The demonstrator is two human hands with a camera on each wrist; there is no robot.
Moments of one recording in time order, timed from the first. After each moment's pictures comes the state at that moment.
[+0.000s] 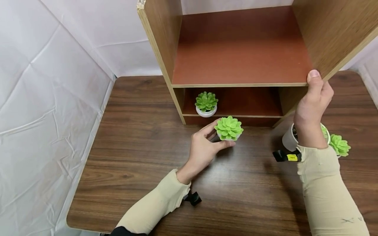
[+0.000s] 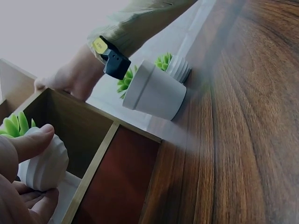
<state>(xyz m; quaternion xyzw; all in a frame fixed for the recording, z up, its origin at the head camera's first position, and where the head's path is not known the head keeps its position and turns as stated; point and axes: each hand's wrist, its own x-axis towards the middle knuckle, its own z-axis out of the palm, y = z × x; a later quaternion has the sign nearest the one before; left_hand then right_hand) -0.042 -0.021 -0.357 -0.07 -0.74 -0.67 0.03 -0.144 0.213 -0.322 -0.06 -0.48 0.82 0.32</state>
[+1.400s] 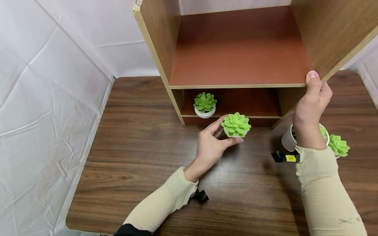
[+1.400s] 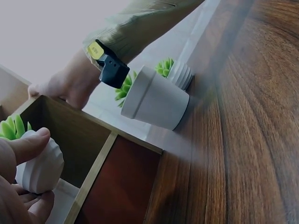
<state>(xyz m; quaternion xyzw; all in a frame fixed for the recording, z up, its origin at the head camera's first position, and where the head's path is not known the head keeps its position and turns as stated) -0.050 0.000 -0.354 -0.09 -0.74 -0.67 0.06 -0.142 0.213 -0.322 -0.06 -0.49 0.81 0.32</state>
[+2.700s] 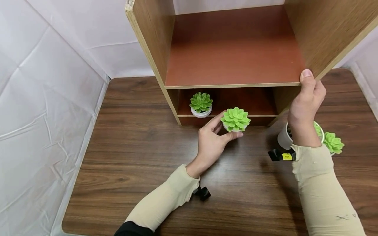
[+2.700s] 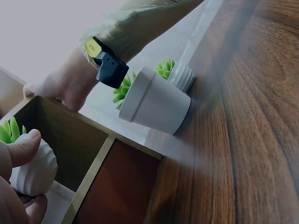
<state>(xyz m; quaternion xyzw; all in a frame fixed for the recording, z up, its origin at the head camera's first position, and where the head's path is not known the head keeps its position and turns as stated) -0.057 0.008 -0.357 -0.09 -0.71 -0.69 0.09 -0.144 0.208 -0.323 -0.05 -0.50 0.81 0.31</state>
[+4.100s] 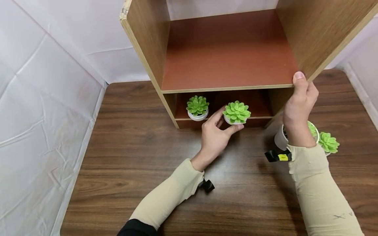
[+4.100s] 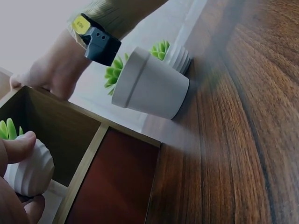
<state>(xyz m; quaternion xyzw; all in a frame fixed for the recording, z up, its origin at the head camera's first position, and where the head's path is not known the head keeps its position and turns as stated) -0.089 0.026 -0.390 -0.08 -0.75 -0.65 0.11 -0.142 0.208 -0.325 -0.03 -0.52 0.79 0.32</state>
